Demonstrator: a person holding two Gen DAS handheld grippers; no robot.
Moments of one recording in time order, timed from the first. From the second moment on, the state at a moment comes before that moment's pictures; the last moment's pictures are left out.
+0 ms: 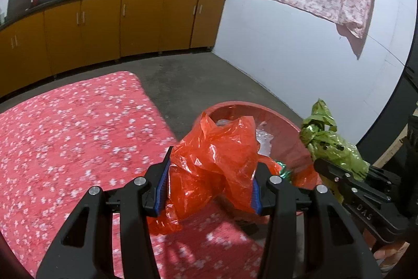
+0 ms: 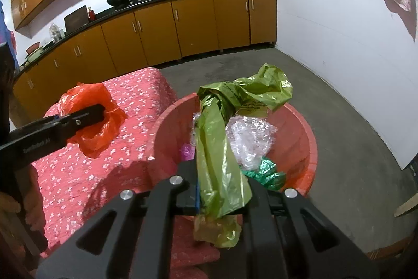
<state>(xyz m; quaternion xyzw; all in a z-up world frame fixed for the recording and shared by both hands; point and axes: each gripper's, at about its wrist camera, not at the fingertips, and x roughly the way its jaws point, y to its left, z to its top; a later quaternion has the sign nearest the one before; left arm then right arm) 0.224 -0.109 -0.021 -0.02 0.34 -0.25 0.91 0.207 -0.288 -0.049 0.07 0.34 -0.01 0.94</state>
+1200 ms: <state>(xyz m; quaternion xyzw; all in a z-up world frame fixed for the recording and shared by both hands) 0.271 -0.176 -0.066 -0.02 0.40 -0.30 0.87 0.236 -0.304 -0.088 0.07 0.35 -0.02 0.93</state>
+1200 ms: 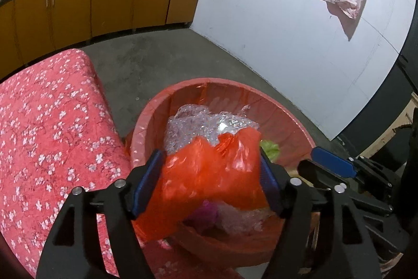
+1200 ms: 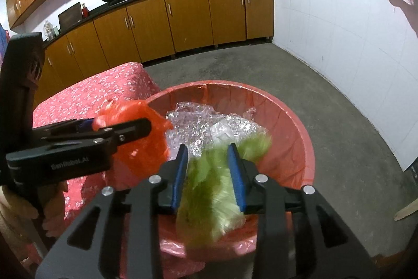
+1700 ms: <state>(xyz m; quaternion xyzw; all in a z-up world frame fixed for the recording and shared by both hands) 0.232 -0.119 -0.036 -0.03 0.36 -0.25 0.90 0.178 -0.325 -0.056 0.10 0.26 -0.15 0.95</state>
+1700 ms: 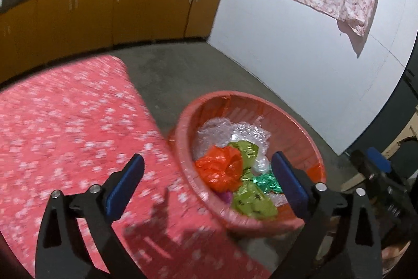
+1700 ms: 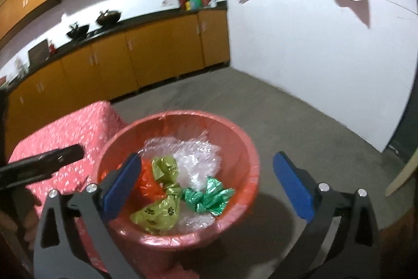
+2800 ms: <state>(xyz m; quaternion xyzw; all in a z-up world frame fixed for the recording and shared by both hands) 0.030 0.006 0.008 0.01 0.21 -0.04 0.98 0.016 -0.180 -0.007 0.01 0.20 -0.08 0.98</state>
